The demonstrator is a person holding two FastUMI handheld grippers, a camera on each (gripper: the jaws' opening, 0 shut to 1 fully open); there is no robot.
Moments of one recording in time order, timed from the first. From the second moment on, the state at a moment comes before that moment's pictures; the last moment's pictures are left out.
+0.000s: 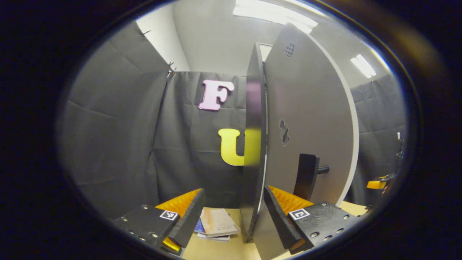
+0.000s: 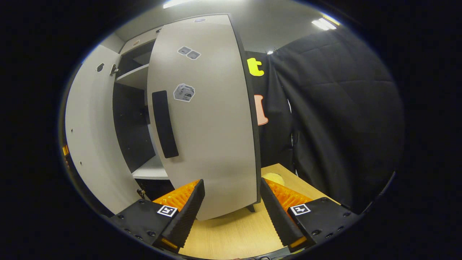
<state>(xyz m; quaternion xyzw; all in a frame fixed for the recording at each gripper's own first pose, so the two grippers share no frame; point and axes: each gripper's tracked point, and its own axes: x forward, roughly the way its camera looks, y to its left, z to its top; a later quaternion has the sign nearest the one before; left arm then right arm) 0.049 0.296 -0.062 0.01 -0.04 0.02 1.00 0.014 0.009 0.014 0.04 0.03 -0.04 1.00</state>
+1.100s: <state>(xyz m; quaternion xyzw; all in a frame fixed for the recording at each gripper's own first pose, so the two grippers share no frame) 0.092 0.149 -0.080 -0.01 -0.01 0.04 1.00 0.058 -0.039 0.028 0.03 0.05 0.03 1.00</state>
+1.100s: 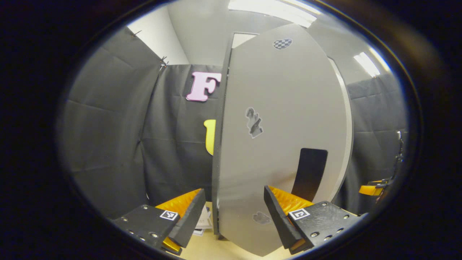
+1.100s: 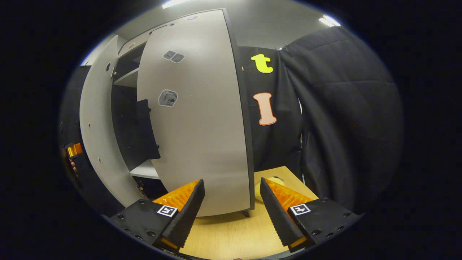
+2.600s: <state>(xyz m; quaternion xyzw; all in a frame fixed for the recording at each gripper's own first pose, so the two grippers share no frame) 0.037 0.124 -0.088 -0.01 -0.04 0.04 1.00 0.086 -0.036 0.083 0.02 0.03 0.08 1.00</state>
